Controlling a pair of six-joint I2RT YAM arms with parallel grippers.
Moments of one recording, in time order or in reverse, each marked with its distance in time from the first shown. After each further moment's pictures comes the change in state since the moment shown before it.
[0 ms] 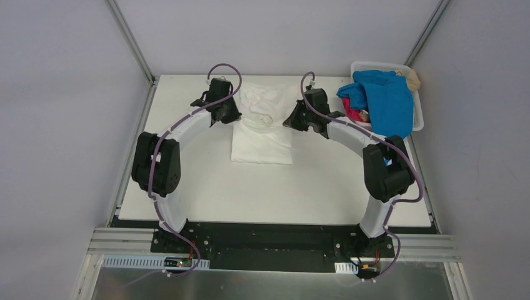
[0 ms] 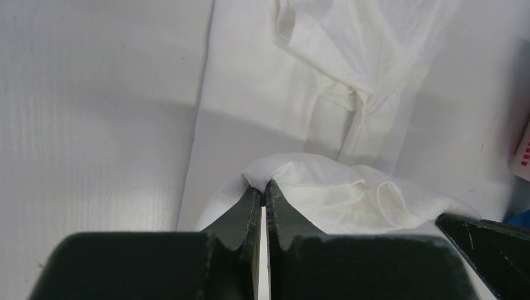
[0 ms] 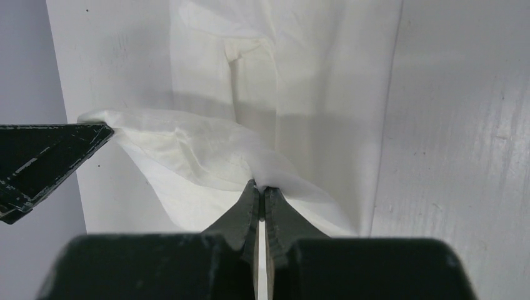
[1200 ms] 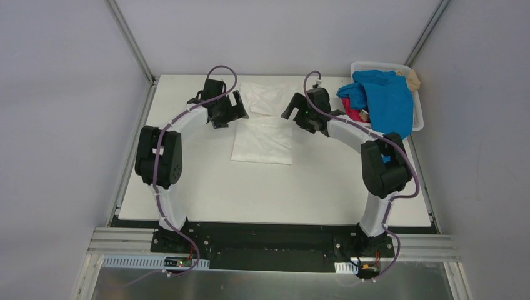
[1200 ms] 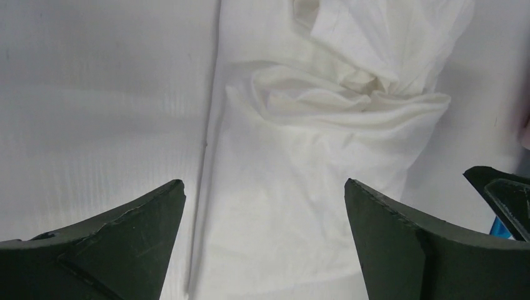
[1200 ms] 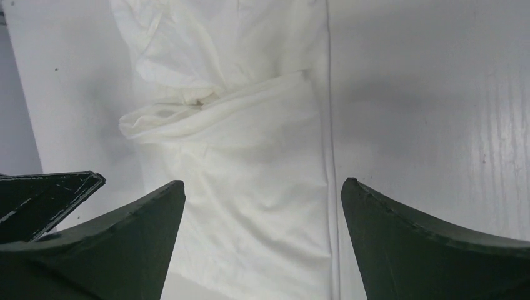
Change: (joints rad) left arm 0.079 0.156 0.093 -0.006 0.176 0.068; right arm -0.034 0.104 0.070 0.003 0.141 0.031
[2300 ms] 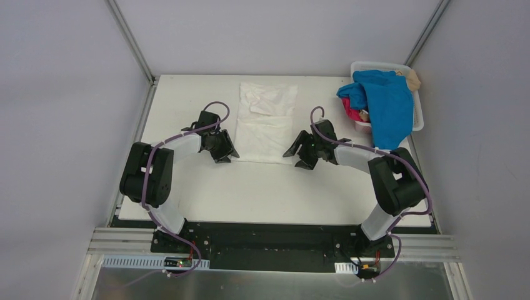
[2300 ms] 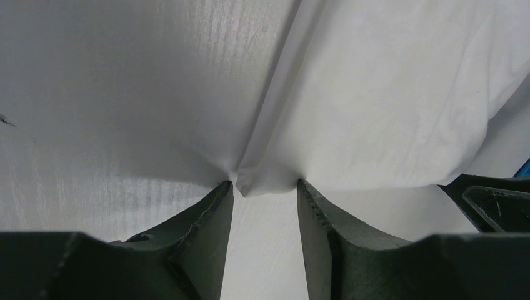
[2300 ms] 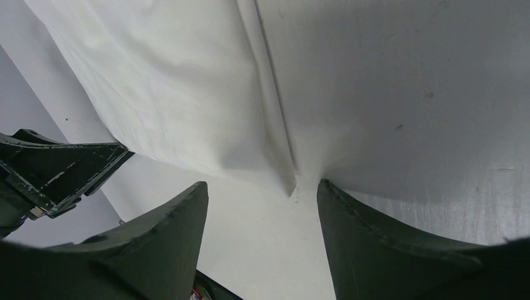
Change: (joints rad) left arm -0.004 -0.271 -0.523 0.018 0.106 -0.123; right arm 0.035 -0.235 -0.473 0.029 -0.272 0.209
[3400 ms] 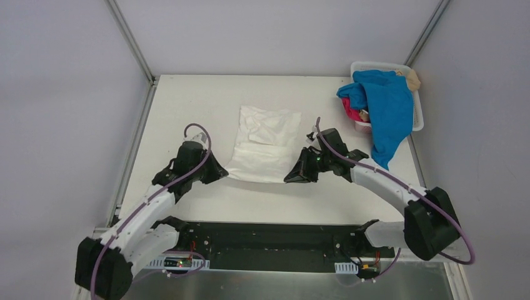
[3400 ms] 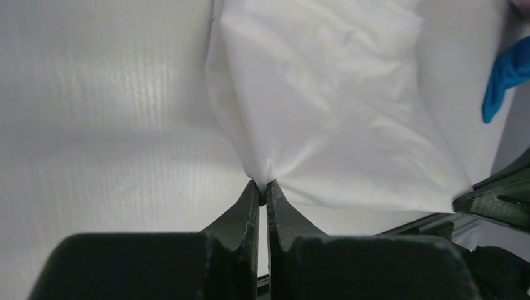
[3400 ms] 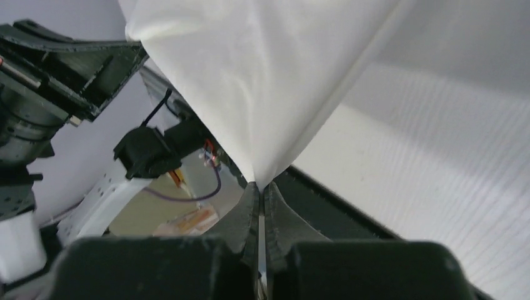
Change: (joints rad) left arm -0.113 -0.708 -0.396 -0.042 -0.132 -0.032; right arm 0.084 -0.333 -0.106 -0.211 -0.283 -0.069
